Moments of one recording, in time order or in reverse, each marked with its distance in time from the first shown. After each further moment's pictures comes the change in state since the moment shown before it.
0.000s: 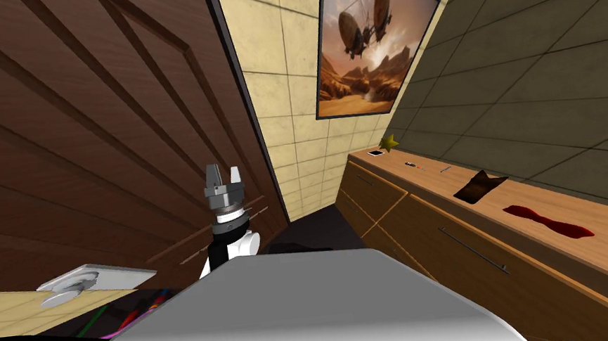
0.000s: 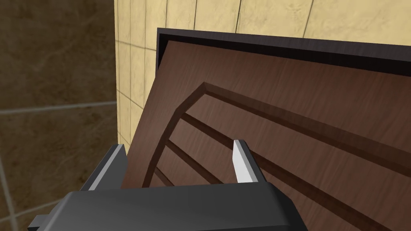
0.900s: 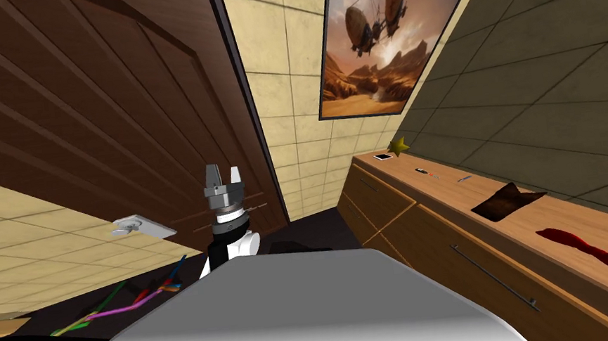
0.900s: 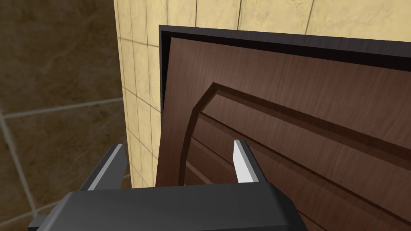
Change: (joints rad) left arm 0.000 0.000 0.000 0.000 0.000 0.000 0.000; right arm 0.084 -0.219 -0.031 0.249 0.026 -0.138 0.085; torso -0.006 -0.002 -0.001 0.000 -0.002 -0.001
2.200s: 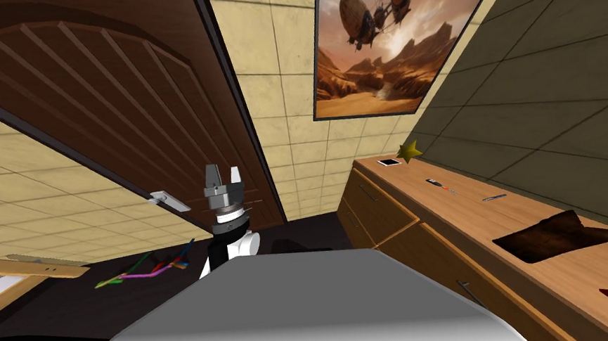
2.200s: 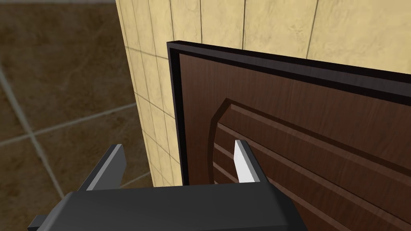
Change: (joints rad) left arm 0.000 0.000 0.000 0.000 0.000 0.000 0.000; right arm 0.036 -0.267 -0.082 0.140 0.002 -0.146 0.110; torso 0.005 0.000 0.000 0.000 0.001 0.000
